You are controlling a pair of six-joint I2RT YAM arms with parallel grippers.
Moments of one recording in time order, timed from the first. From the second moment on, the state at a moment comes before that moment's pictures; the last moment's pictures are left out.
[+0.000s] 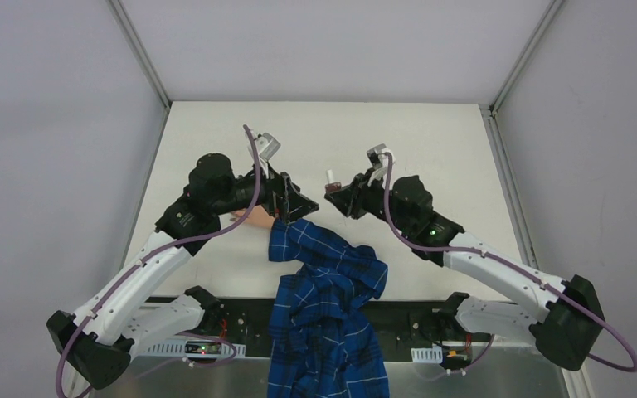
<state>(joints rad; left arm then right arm) -0.59 0.91 0.94 -0.24 0.46 -0.41 0.84 1.12 0.77 0.20 -0.01 0.46</state>
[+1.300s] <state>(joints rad) -0.67 0.99 0.97 -0.16 1.02 -0.43 0.83 0.92 0.66 0.25 -0.84 0.66</state>
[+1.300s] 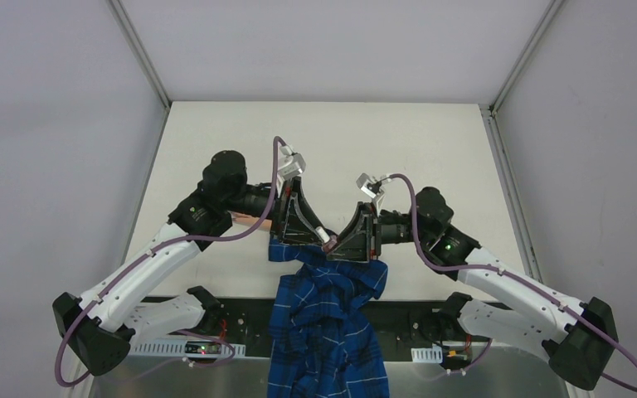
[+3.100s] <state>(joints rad) -0.64 1.11 0.98 -0.16 0.61 -0.58 0.92 0.98 0.76 -0.03 -0.15 0.42</state>
